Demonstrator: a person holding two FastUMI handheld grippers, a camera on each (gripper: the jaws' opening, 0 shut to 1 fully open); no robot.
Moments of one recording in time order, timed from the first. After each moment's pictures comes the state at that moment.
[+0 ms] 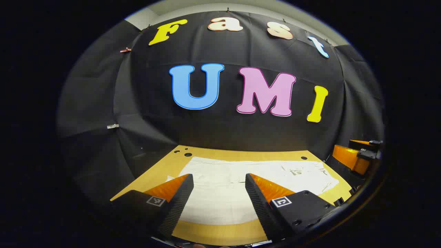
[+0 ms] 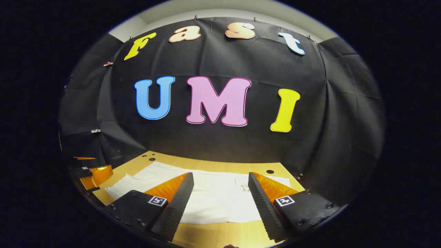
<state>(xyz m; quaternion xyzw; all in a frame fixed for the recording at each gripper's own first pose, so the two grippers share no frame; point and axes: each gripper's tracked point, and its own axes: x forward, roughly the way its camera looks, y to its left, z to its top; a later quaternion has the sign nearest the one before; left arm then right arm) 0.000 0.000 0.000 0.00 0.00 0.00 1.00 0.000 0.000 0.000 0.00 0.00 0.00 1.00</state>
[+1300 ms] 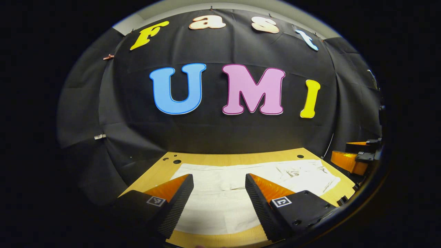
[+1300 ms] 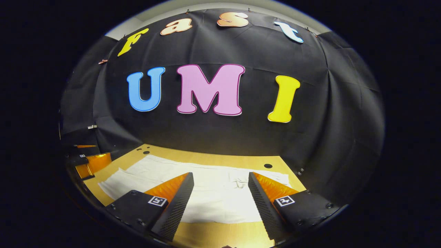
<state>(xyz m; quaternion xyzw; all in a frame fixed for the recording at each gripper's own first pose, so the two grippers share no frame) 0.045 -0.038 0.020 0.04 -0.01 -0.02 1.00 0.040 -0.054 -0.030 0.00 0.04 0.00 1.00</state>
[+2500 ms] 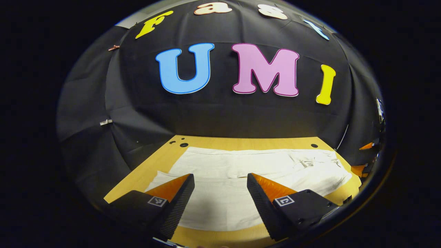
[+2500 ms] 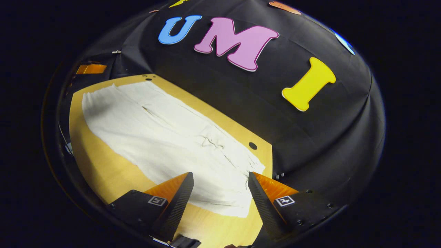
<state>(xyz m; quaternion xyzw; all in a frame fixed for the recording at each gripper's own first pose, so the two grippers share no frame) 0.079 -0.029 -0.041 0.03 0.06 0.04 1.00 0.082 -0.215 -0.167 -0.26 0.20 0.09 0.94</state>
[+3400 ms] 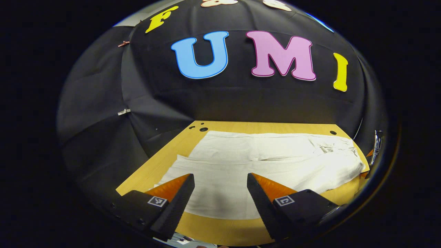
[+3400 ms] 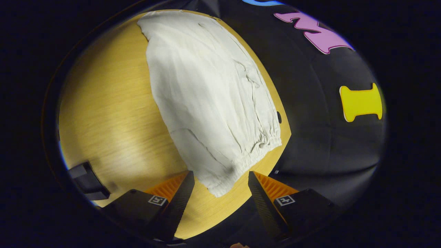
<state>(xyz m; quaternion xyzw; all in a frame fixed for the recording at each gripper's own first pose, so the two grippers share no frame) 0.062 0.013 -0.089 0.03 0.11 0.12 0.99 0.095 -0.323 -0.301 -0.51 0.30 0.19 0.78</state>
